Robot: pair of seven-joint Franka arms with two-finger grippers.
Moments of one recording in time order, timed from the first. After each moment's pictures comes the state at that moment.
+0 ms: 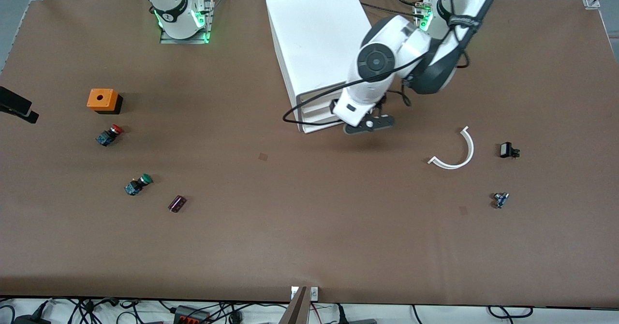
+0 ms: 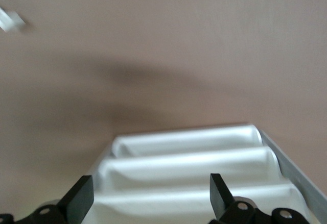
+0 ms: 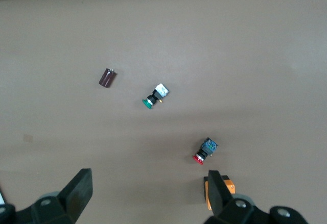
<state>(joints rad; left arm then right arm) -0.31 0.37 -0.32 -1.62 0.04 1.82 -0.82 -0.02 0.15 -0.10 -1.39 0.01 1.60 -0.04</state>
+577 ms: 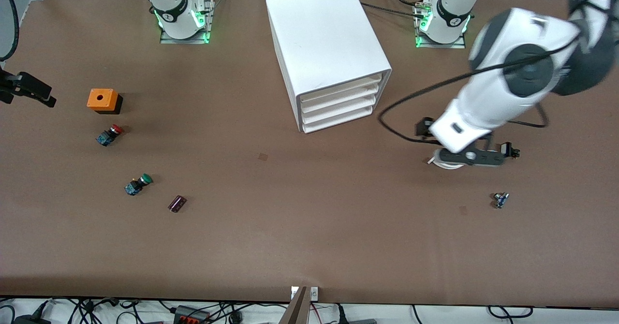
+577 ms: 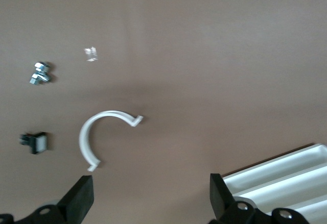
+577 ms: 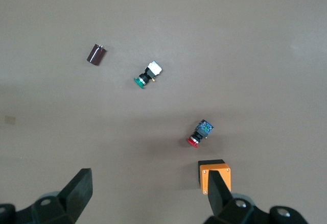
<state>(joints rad) -0.01 0.35 -0.32 -1.38 0.12 1.60 -0.23 -0.02 -0.02 -0.09 -1.67 -0.03 1.69 -0.04</state>
